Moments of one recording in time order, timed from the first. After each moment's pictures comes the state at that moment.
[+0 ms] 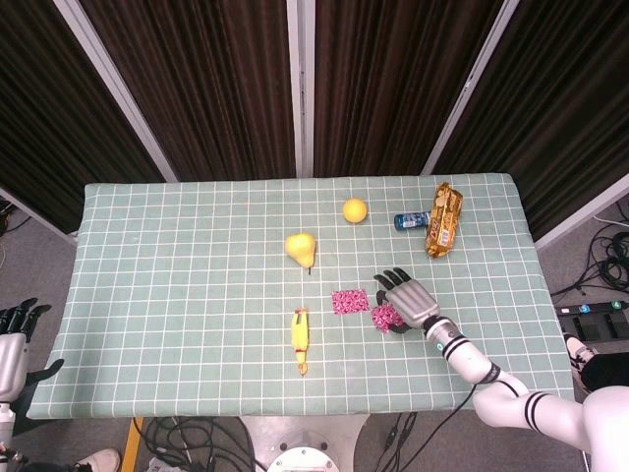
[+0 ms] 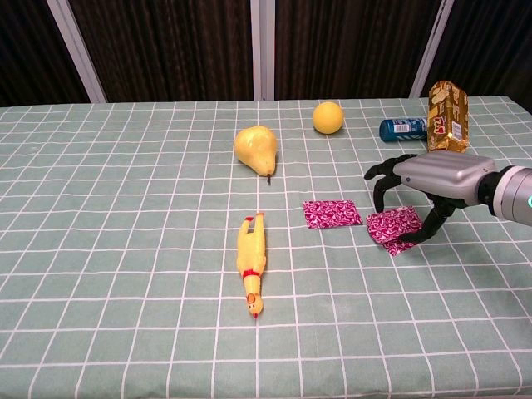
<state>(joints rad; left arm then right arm) -0.01 -1.18 -0.05 -1.57 1.37 1.48 0.11 0.72 -1.58 0.02 -1.17 -1.38 0.76 -0.09</state>
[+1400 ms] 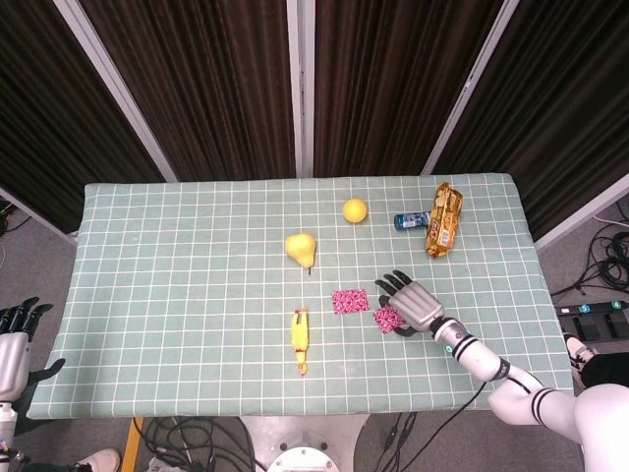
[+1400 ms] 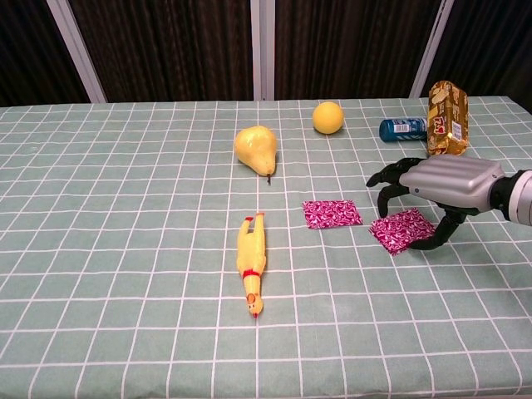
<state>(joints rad) -0.01 -1.17 -0.05 -1.60 1.37 1.48 0.14 0.73 -1.59 -0.08 -1.03 -1.58 0.83 0.07</state>
